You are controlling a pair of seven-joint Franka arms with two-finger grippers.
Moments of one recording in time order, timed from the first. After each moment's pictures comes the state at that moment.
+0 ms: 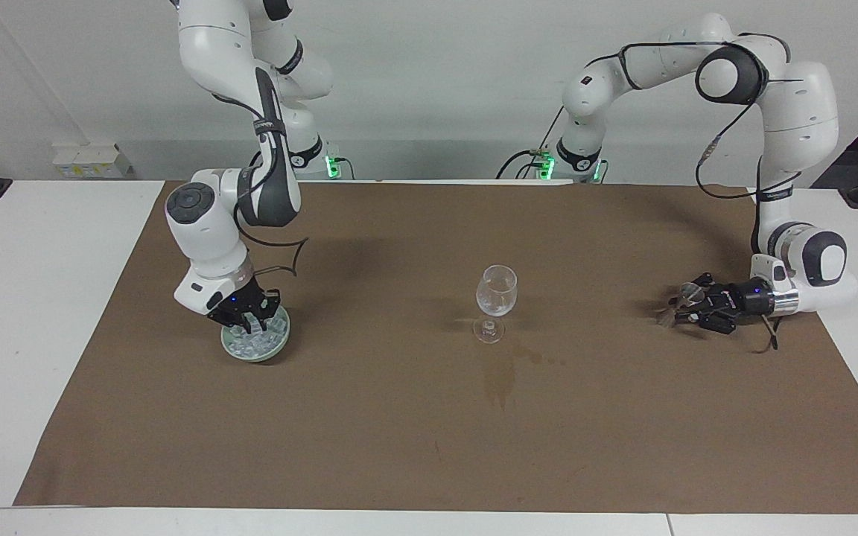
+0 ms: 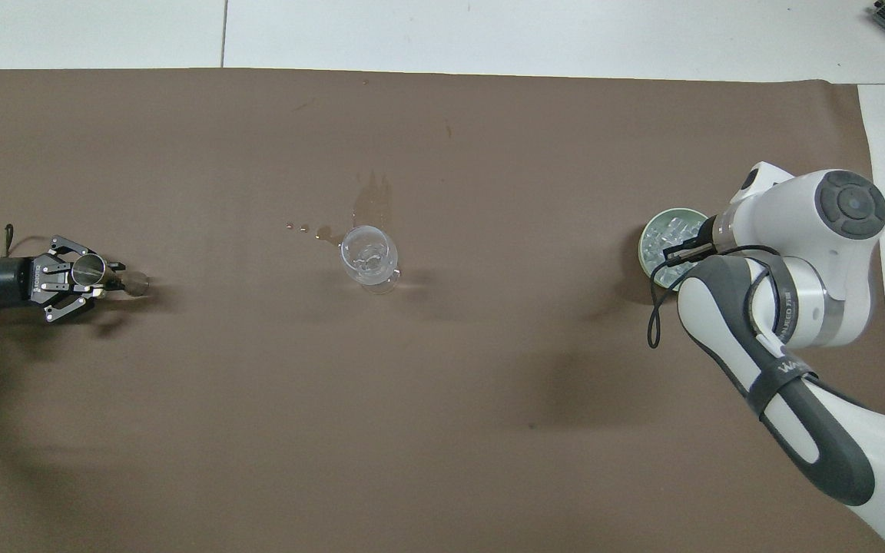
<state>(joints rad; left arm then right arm) 0.72 0.76 -0.23 -1.65 -0.99 1.42 2.38 0.07 0.26 -0.05 -2.01 0.01 2.34 -0.26</state>
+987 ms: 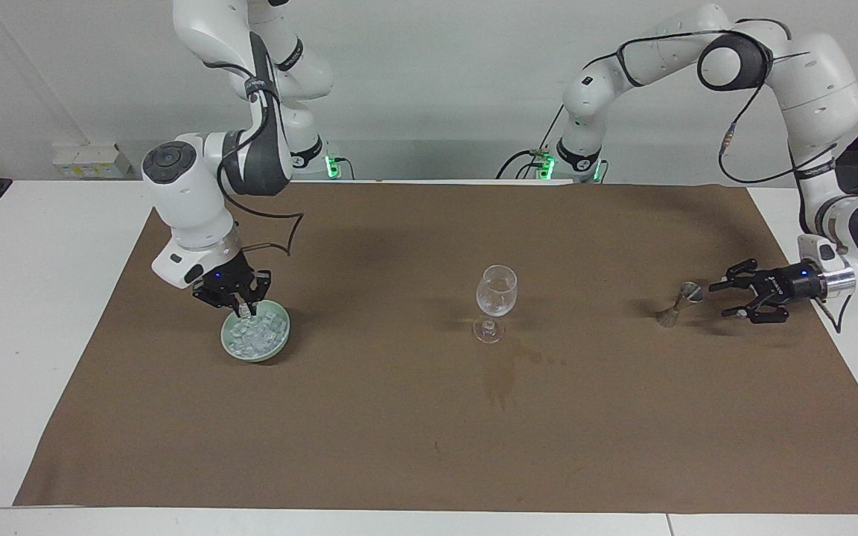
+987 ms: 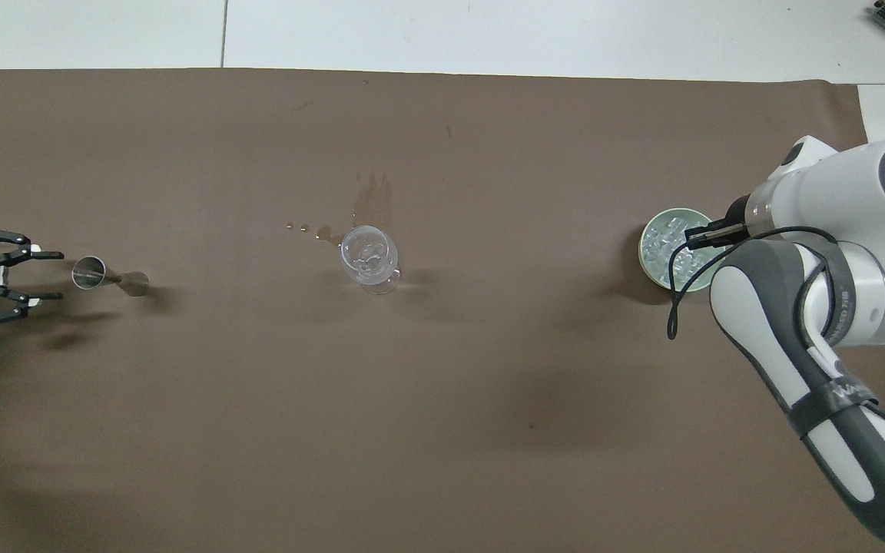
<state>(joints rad) 0.74 0.64 -0.19 -1.52 -0.80 1.42 2.28 0.08 0.16 -0.05 -1.93 0.01 2.19 -0.18</state>
